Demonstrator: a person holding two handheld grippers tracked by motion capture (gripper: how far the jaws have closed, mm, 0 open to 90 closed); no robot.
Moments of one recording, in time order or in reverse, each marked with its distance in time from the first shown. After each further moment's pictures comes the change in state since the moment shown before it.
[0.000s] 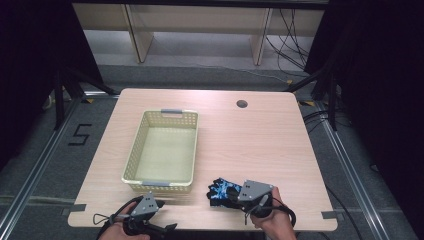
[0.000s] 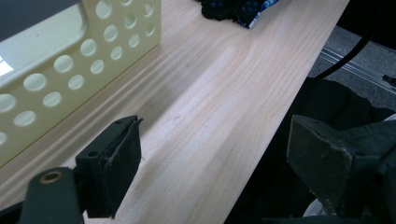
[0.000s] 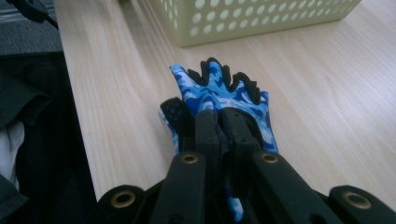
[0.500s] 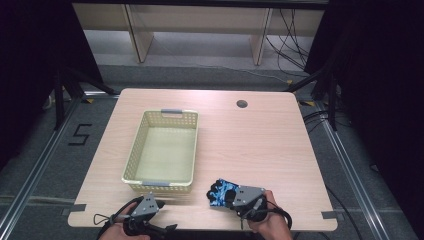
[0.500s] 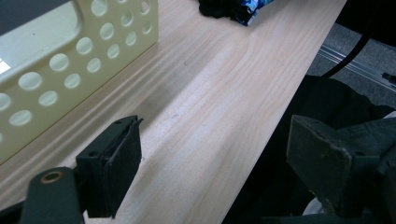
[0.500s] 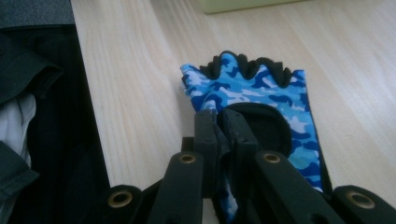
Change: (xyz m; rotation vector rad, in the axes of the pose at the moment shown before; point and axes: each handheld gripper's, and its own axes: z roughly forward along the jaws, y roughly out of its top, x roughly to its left) left arm 0.000 0.000 0.000 -0.006 -0.005 0.014; right arm 0.009 -0.009 0.017 0.084 0.064 -0.008
